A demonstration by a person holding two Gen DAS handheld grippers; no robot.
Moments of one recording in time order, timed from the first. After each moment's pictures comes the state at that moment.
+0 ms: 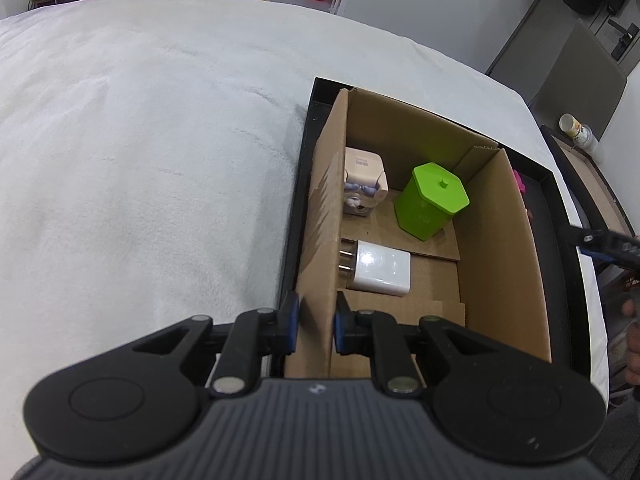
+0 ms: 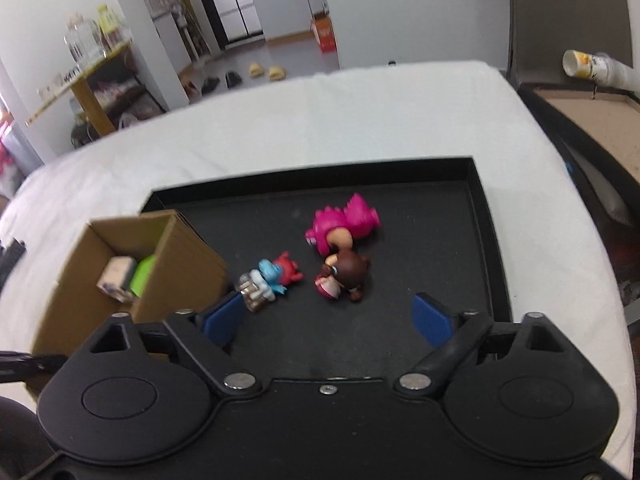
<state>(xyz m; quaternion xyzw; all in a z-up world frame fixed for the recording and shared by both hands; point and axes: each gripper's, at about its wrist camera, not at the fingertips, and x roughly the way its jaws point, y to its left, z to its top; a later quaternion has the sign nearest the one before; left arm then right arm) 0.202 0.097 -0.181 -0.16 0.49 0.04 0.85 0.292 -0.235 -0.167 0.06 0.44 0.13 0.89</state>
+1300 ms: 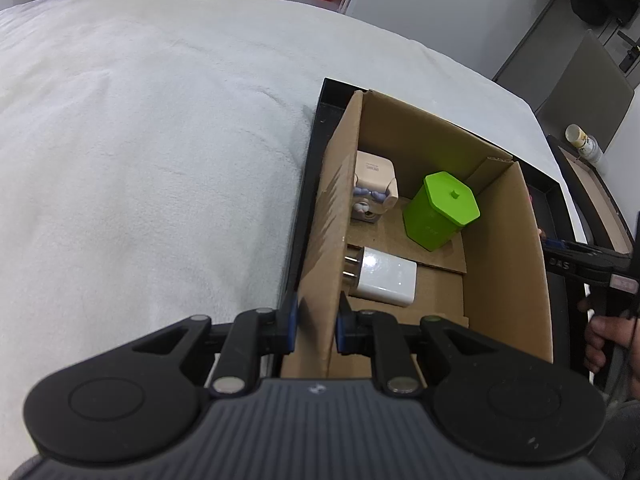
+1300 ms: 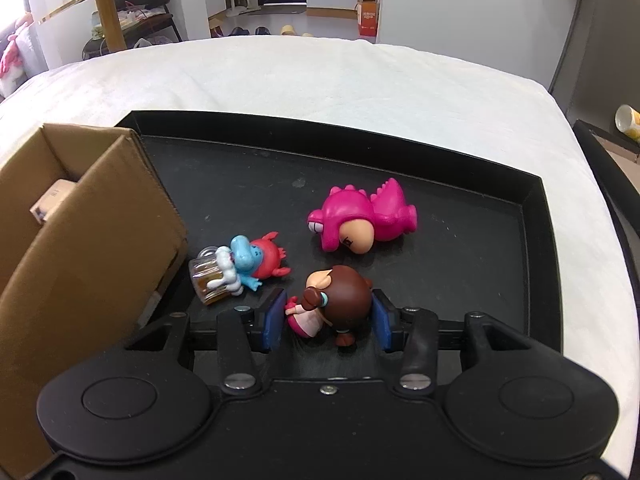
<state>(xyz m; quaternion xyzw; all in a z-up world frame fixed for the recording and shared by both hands) 0.210 0.101 -0.184 -0.17 0.50 0.04 0.85 0.314 -0.191 -0.208 -0.07 0.45 0.16 0.88</state>
